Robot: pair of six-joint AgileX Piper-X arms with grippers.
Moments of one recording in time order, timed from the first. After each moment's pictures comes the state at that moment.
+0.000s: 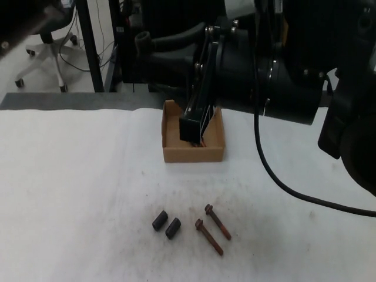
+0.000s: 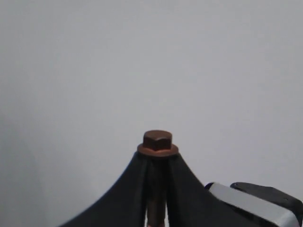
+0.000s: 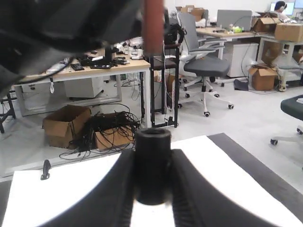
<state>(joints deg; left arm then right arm) -16.2 56.6 -43.3 -40.3 42.3 -33.5 42.8 74.2 -54.5 -12.6 -26.9 0.4</state>
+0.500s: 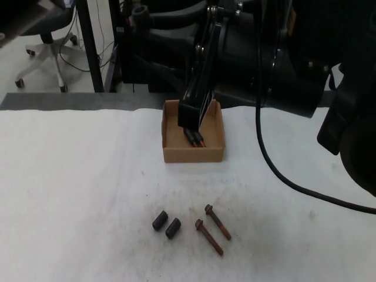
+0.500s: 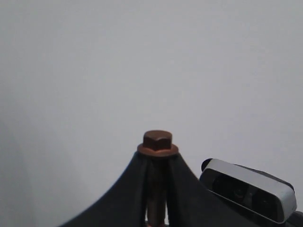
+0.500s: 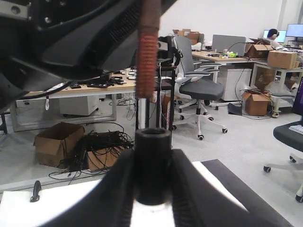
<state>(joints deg) -16.2 56.6 -43.7 -37.3 46.8 -33.5 42.8 74.2 -54.5 -18.5 -26.5 0.0</state>
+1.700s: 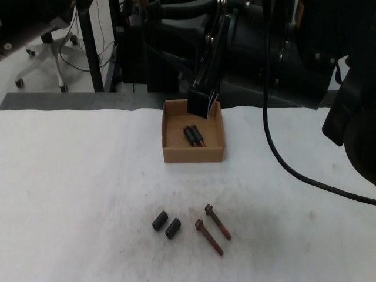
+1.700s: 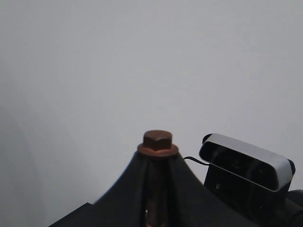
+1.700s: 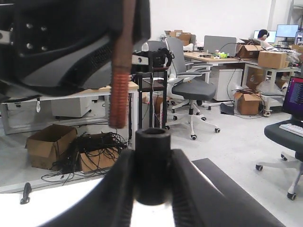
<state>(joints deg) -16.2 56.6 -43.7 -32.6 47.6 -29.7 40.6 74.2 -54.5 -18.8 -27.3 0.3</state>
